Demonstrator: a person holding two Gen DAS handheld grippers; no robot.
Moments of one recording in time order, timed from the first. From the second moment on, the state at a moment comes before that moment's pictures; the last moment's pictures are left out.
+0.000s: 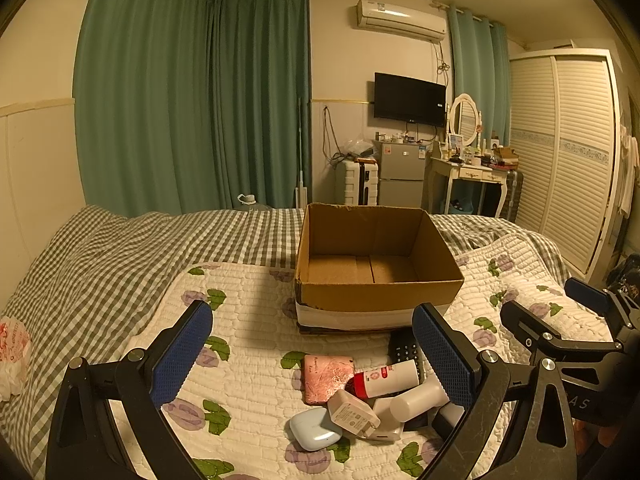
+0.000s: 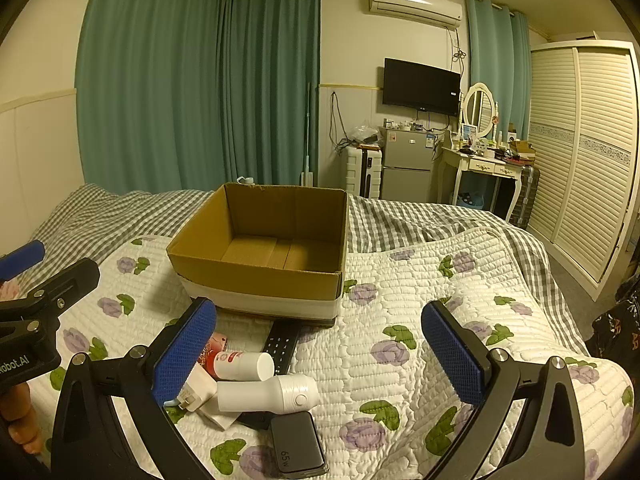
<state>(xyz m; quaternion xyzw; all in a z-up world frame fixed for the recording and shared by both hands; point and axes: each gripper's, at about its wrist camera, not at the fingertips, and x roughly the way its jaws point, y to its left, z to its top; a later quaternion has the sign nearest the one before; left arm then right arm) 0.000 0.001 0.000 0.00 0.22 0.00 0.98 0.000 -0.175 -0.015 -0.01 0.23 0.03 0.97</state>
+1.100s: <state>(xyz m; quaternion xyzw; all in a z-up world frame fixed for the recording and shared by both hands) 0.004 0.000 -0.014 0.00 0.23 0.00 0.97 0.005 -0.176 -0.026 -0.01 0.25 0.04 0.97</state>
